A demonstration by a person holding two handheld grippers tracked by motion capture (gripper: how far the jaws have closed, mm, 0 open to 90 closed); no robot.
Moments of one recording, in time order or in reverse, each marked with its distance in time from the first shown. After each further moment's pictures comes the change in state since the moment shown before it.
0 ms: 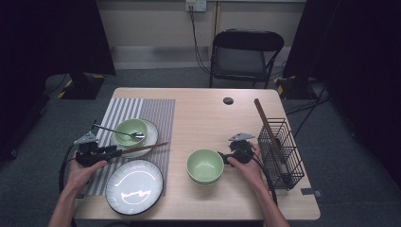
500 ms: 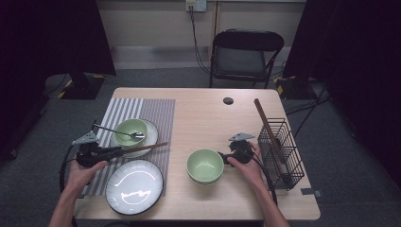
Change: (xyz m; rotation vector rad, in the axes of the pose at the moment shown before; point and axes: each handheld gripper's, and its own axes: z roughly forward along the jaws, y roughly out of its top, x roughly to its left) left arm -0.020 0.010 -0.008 -0.023 -0.103 0.004; right arm 0.000 0.000 0.000 0.000 0.000 0.000
